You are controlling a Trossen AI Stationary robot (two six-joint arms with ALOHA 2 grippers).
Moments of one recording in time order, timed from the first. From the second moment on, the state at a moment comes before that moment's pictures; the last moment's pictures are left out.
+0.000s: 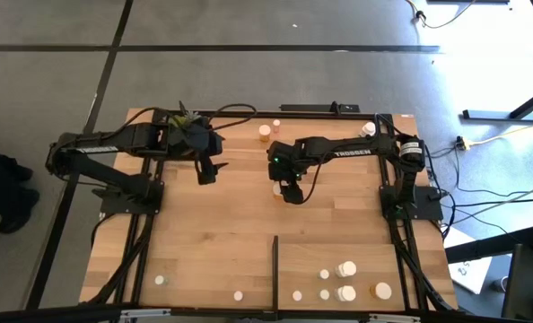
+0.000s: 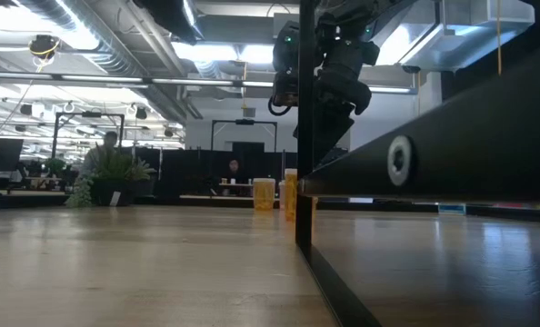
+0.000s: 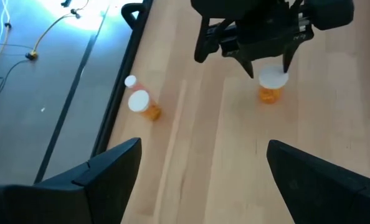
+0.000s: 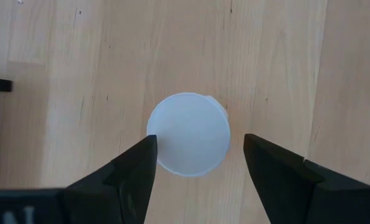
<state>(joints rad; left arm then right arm) 0.07 1.14 1.25 -0.90 -0.31 0.09 -0.17 1.90 1.38 -0.70 -0.23 -0.22</state>
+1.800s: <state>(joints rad) 0.07 1.14 1.25 -0.90 -0.31 0.06 -0.10 1.90 1.38 -0.65 -0.09 -0.21</state>
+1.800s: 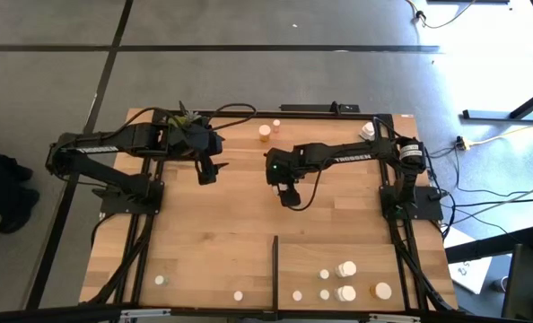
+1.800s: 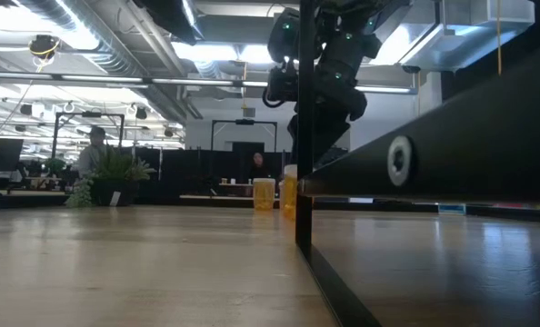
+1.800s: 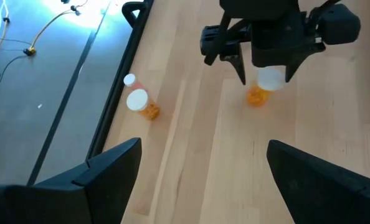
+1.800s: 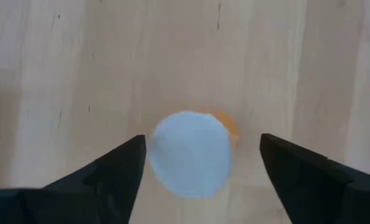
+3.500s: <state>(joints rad) 0.07 1.14 1.25 -0.90 -0.31 0.06 -0.11 1.95 1.42 -0.65 -0.03 -0.14</state>
